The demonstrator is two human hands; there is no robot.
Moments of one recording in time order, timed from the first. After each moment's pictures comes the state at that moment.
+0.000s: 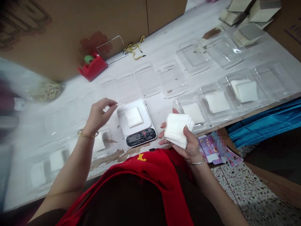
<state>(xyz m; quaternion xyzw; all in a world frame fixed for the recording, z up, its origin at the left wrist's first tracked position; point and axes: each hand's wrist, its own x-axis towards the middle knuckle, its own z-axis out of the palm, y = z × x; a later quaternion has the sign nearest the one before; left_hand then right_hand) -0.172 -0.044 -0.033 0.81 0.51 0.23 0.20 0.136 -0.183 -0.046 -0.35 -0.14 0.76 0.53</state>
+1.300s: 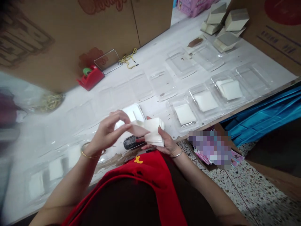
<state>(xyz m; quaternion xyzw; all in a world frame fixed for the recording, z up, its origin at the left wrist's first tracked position) -0.103 -0.096 0.014 0.84 0.36 0.23 0.33 0.102 -0.180 -0.078 -0.23 -0.12 0.85 0.45</state>
